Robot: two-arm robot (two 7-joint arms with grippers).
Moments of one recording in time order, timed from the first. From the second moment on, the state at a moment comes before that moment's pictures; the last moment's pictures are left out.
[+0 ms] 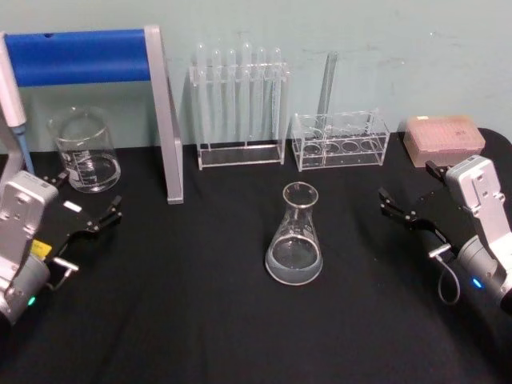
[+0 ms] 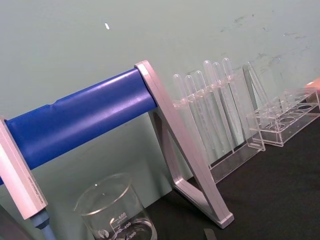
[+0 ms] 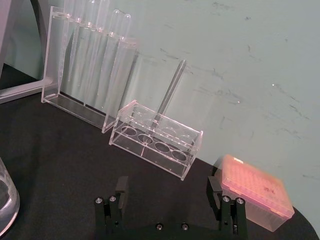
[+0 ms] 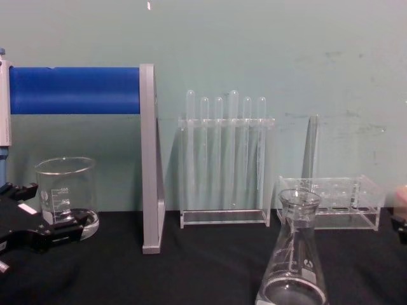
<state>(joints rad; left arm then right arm) -0.20 0.60 0.45 -1.41 -0.25 -0.12 0.03 0.20 0.60 -0.45 -1.41 0.25 -0.12 -0.03</state>
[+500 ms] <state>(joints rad) -0.20 0.60 0.45 -1.41 -0.25 -0.12 0.03 0.16 0.61 -0.42 -1.45 0.25 -0.12 0.00</state>
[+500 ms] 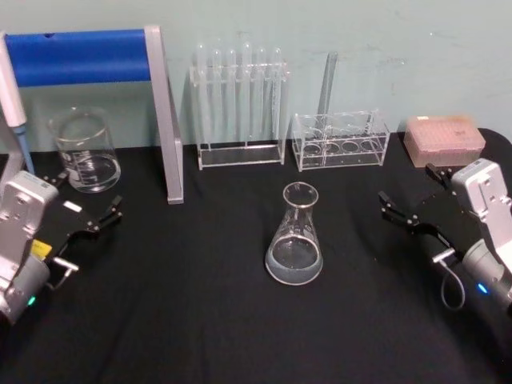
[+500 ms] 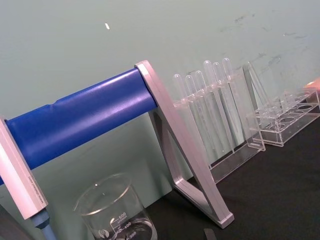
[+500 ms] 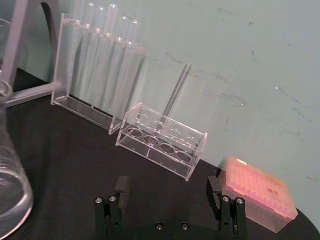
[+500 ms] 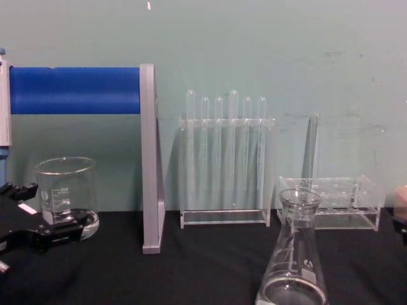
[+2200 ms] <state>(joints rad) -0.20 0.60 0.45 -1.41 -0.25 -0.12 0.03 0.11 0.49 -0.39 -1.53 0.44 -0.10 0.41</state>
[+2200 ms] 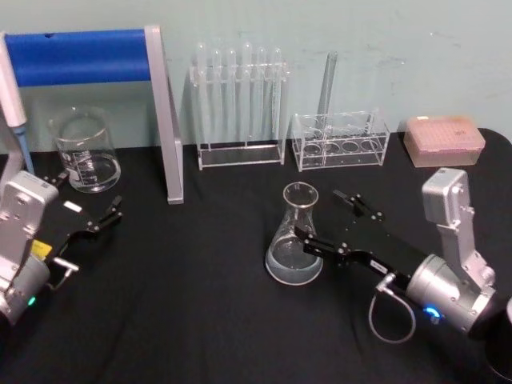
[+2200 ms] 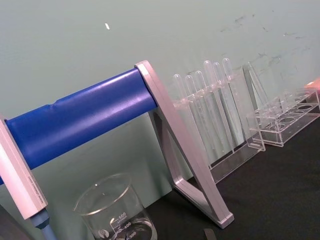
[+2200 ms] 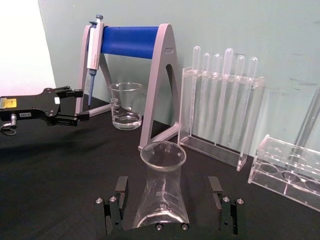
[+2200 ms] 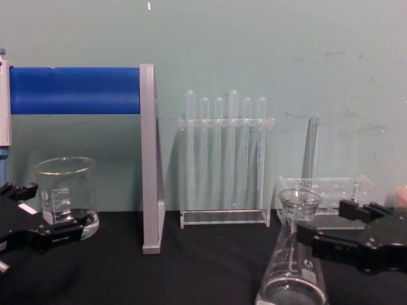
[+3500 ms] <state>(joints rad) -0.20 0.60 0.45 -1.41 -0.25 -0.12 0.03 0.22 0.35 -0.38 -1.38 0.34 -0.08 0.43</state>
